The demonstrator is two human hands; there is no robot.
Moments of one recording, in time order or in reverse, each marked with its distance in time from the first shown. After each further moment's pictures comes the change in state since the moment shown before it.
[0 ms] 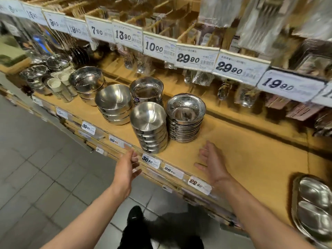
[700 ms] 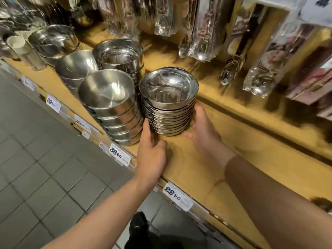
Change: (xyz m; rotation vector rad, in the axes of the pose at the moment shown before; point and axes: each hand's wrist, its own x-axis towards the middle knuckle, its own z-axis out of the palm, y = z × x) left_hand -0.006 -0.049 0.164 0.133 -0.058 0.463; right_hand 0.111 -0.042 0.005 -0.042 -0.187 -0.090
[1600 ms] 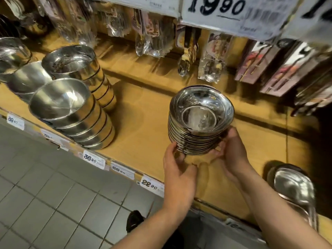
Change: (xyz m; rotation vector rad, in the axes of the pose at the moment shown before) left_hand -0.097 -0.012 0.084 -0.108 -0.271 -0.190; right_hand -0.080 0.010 -0.145 0.060 0.272 -0.121
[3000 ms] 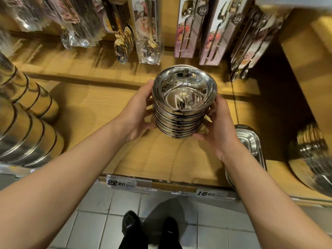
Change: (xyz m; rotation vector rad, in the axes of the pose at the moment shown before) left_hand 0.098 0.077 0.041 0.233 -0.467 -0.179; right_hand -0.044 -0.035 -0.057 0.138 0.098 0.017
